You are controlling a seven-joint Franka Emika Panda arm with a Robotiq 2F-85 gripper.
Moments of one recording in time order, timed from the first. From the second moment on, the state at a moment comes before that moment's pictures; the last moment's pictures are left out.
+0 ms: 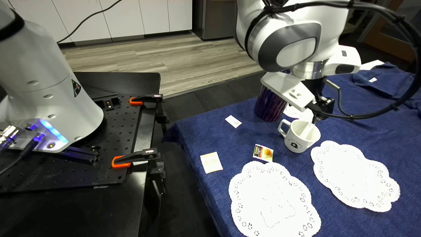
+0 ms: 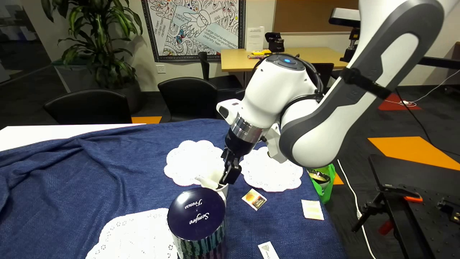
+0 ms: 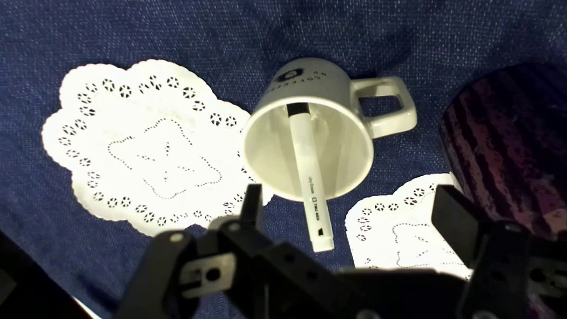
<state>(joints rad) -0.11 0.58 0.04 -2.16 -0.18 3.14 -0.24</state>
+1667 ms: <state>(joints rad) -0.14 0.79 0.10 -1.90 -0.19 3.14 -0.26</state>
